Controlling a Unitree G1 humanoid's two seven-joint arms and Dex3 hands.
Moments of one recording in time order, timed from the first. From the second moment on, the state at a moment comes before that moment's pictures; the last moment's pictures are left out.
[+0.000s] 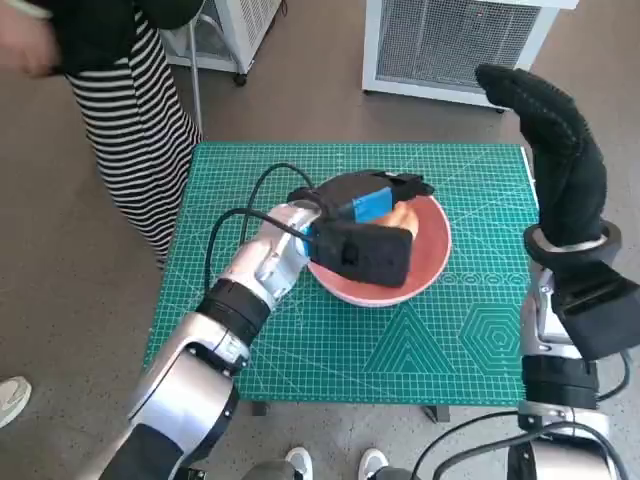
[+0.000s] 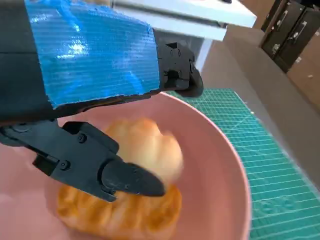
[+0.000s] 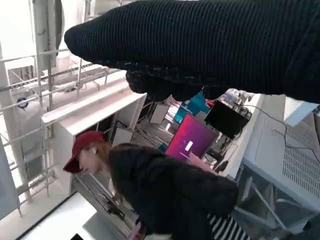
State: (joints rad) left arm -1.11 0.09 -0.37 1.06 0.49 -0.24 -0.26; right arm -0.73 -0.28 -0.15 0.51 0.12 -0.80 0.29
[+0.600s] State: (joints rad) left arm -1.05 0.17 -0.02 0.92 0.02 -0.33 -0.47; right arm -0.73 -0.28 -0.15 0.52 0.11 -0.81 0.28
